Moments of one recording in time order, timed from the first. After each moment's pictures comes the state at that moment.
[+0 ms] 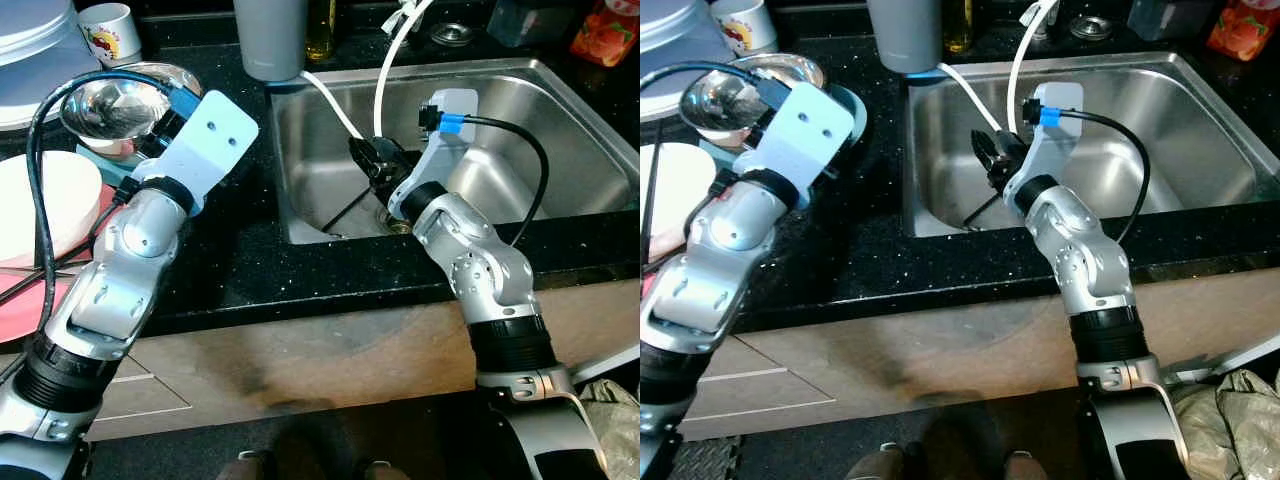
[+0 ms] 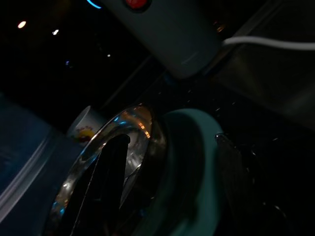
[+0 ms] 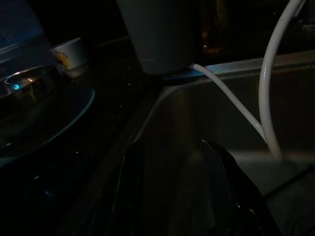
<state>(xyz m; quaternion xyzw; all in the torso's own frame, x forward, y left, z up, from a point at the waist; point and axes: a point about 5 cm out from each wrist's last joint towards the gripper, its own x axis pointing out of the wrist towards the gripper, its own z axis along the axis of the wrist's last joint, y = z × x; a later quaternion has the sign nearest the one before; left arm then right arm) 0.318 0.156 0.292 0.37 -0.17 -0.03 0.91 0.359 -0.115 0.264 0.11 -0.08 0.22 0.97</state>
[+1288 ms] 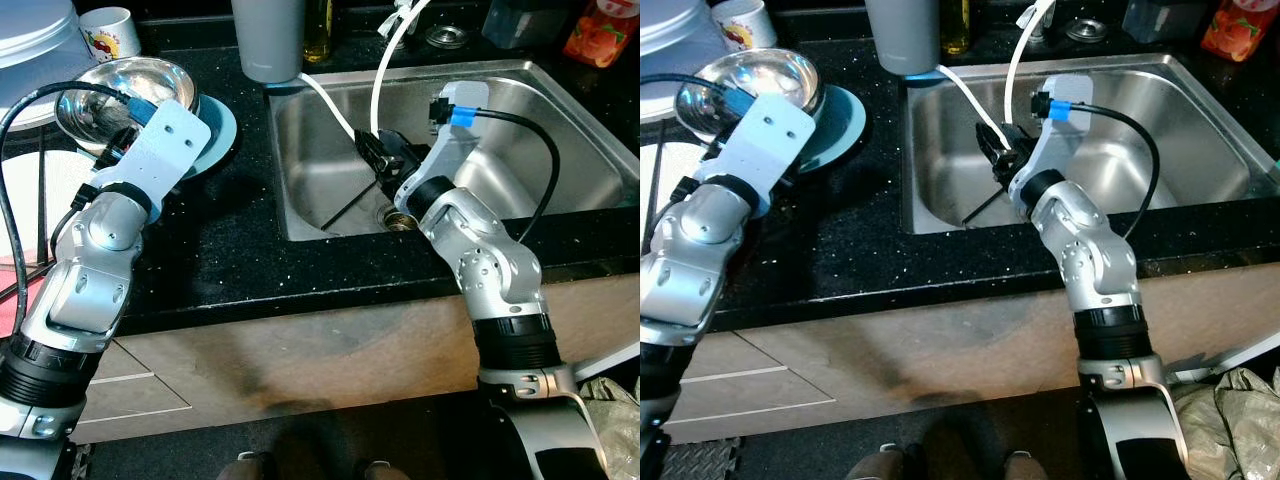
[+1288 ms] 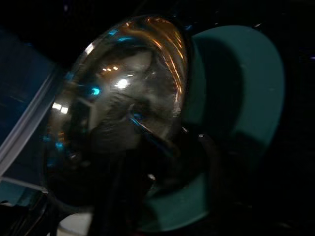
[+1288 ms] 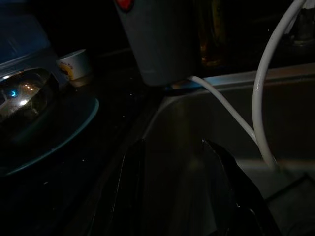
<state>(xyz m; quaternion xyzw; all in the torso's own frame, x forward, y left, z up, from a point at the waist) 0.327 0.194 0.277 0.37 -0.06 0.02 0.93 0.359 -0.120 0.272 0.11 -0.09 0.22 0.96</state>
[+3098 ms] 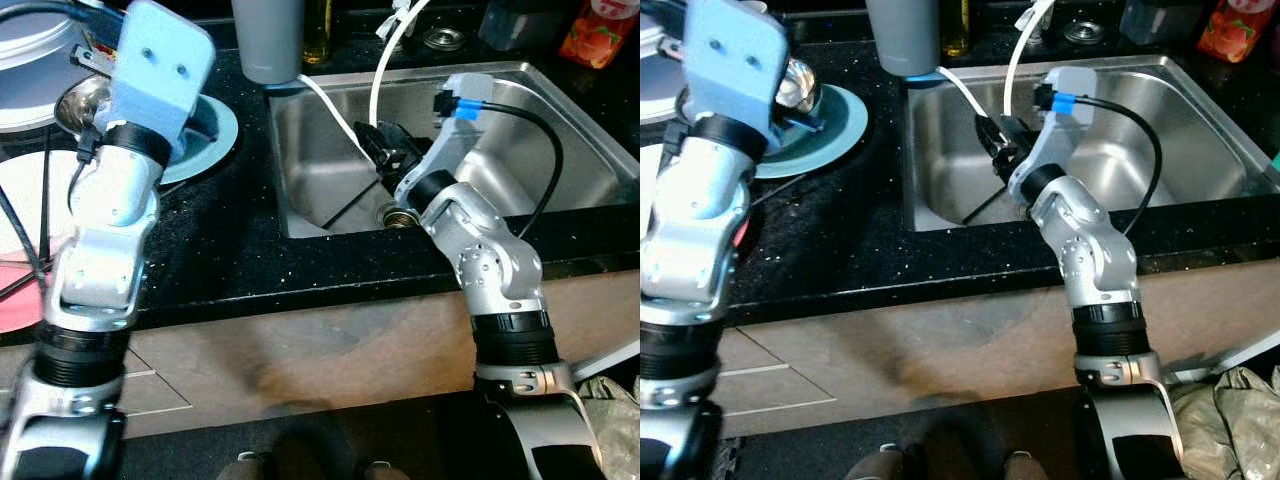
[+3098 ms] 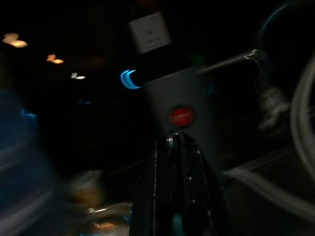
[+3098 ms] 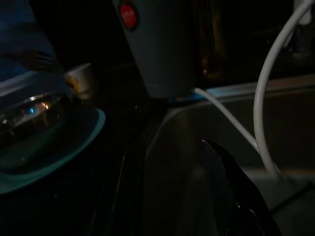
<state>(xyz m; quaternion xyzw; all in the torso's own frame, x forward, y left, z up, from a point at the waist) 0.304 0.150 0.346 0.09 -0.37 -0.05 0.92 0.360 -0.121 0.280 0.13 -0.11 0.22 0.96</state>
